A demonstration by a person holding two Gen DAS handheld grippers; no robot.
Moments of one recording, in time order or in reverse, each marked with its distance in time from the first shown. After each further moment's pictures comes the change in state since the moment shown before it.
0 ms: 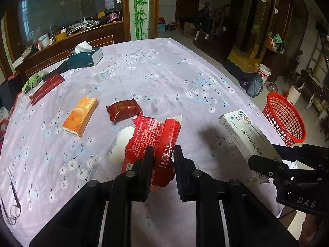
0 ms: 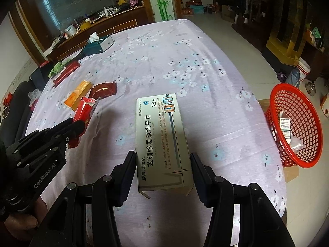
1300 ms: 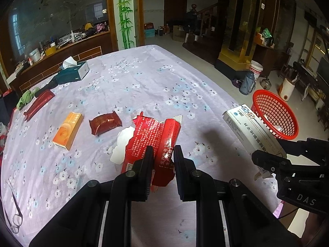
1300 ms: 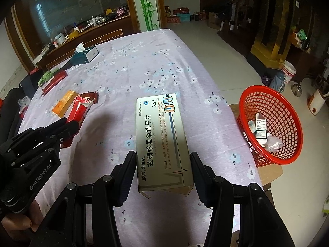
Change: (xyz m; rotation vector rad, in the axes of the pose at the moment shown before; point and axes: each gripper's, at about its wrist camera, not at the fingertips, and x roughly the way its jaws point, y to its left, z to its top) left arm -0.009 -0.041 0.008 0.078 -0.037 -0.022; right arm -0.029 -0.029 -0.009 0.022 -0.063 -0.098
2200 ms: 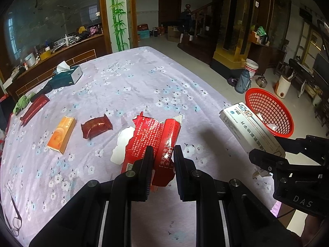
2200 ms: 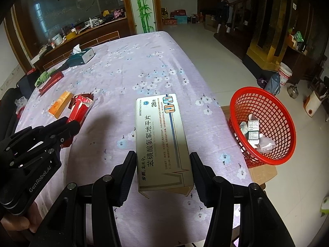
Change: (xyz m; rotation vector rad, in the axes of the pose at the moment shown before) left arm 0.001 -0.014 0.003 0.028 -0.006 -0.022; right arm -0.008 -0.010 -0.001 -0.005 -0.014 -0.028
